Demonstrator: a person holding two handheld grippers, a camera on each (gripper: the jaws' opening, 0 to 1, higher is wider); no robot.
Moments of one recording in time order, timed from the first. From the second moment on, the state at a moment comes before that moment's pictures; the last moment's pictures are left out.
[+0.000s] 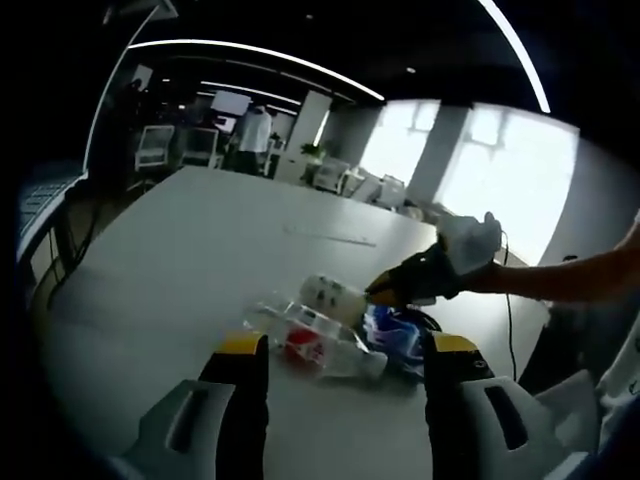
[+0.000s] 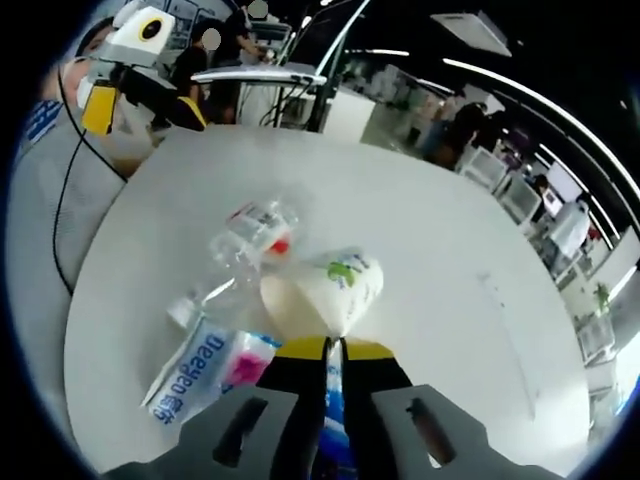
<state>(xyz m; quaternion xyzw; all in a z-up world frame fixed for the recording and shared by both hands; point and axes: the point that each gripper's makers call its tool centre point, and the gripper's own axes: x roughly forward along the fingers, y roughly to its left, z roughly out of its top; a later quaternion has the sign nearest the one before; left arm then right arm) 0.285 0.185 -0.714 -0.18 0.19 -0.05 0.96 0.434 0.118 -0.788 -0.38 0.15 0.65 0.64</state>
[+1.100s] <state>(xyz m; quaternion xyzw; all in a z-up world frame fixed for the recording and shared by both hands) 0.286 0.182 -0.717 -0.19 0.19 -0.06 0.96 0.445 0.122 -0.762 -0.39 0.14 0.64 0.64</state>
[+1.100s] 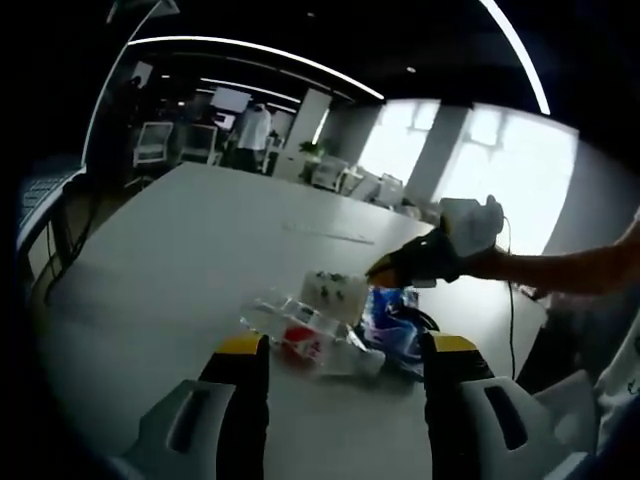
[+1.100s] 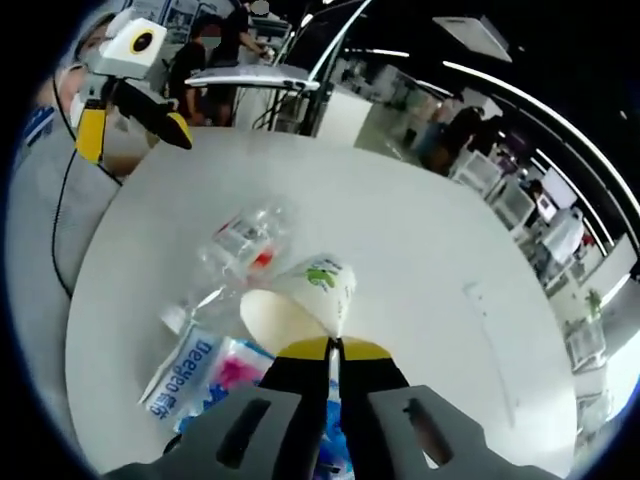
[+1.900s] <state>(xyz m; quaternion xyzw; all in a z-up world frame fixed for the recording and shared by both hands) 0.282 0.177 -0.718 -0.20 0.19 -0.07 0.96 0.459 0.121 -0.733 -0.43 0.22 0.64 0.60</state>
